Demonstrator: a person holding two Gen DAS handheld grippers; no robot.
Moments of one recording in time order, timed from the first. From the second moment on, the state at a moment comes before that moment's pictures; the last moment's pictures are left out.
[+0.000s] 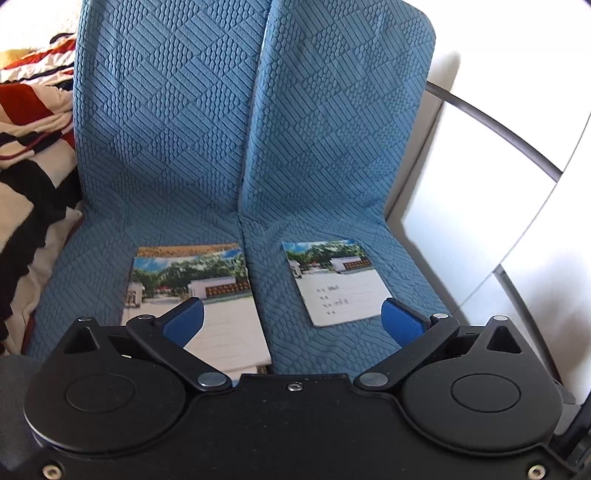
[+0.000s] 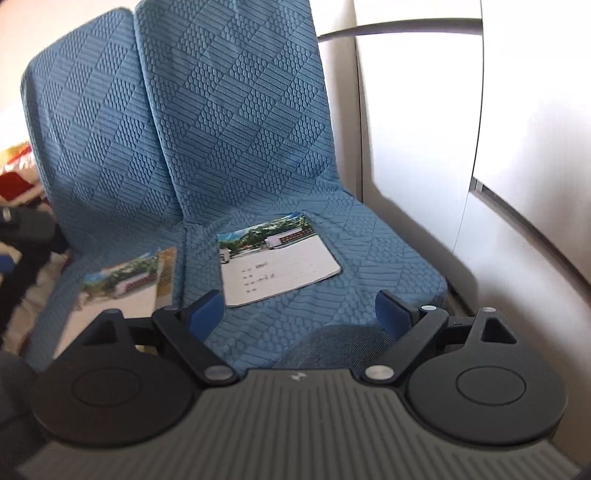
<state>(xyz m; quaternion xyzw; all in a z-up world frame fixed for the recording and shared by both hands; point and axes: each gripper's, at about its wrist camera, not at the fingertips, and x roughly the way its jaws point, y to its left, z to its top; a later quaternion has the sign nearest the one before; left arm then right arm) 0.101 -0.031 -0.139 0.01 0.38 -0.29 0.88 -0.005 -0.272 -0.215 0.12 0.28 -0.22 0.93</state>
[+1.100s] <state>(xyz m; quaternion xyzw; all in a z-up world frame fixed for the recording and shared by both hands) 0.196 -0.120 -0.228 -0.04 0.48 -0.29 0.82 0.110 -0.356 -0.312 0.22 0.29 -0.24 0.90</state>
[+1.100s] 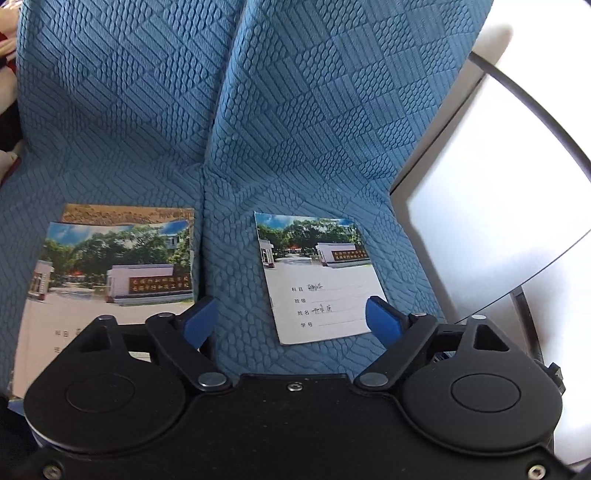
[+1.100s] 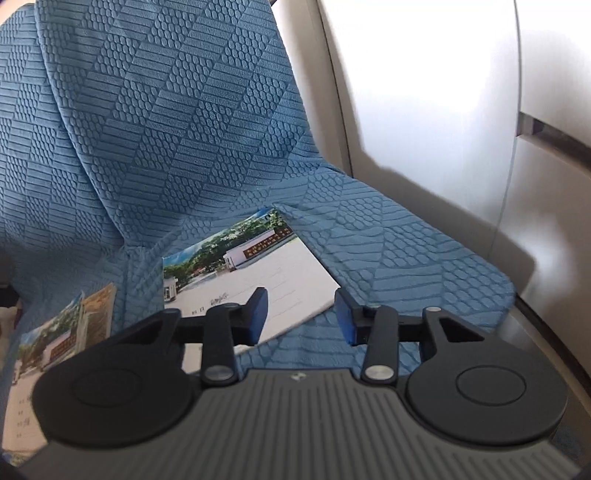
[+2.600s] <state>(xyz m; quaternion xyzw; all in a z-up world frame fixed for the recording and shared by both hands) 0.278 -0.152 -0.352 -0.27 0.62 -0.31 0.67 0.129 -0.424 -0.370 0.43 0.25 -0.23 0.84</state>
